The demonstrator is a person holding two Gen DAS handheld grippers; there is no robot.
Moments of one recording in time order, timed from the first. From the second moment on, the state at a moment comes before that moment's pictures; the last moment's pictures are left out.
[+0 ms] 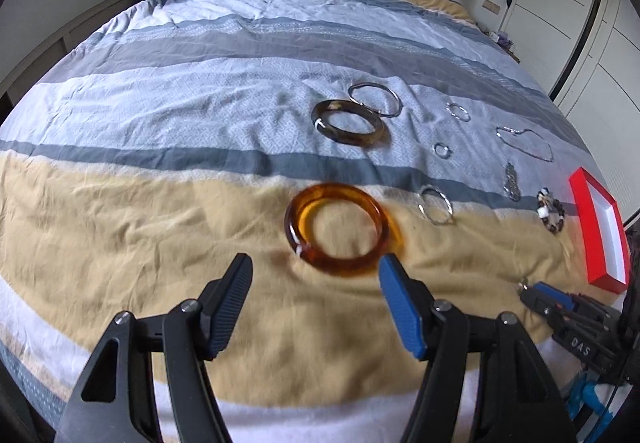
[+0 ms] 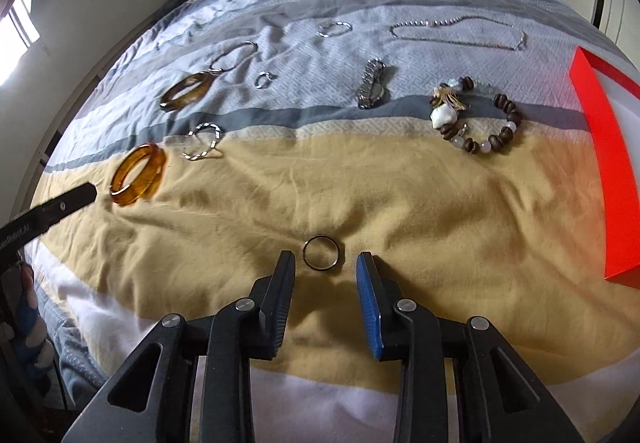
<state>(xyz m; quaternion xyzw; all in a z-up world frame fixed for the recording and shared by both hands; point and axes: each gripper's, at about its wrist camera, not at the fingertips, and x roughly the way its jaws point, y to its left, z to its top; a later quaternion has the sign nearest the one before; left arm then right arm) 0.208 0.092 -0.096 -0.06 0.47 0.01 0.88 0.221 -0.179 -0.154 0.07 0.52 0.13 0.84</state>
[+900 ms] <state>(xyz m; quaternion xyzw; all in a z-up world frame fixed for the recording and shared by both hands) 0.257 0.094 -0.138 -0.04 0.51 0.00 0.86 0.224 -0.171 -0.159 0.06 0.51 0.12 0.85</state>
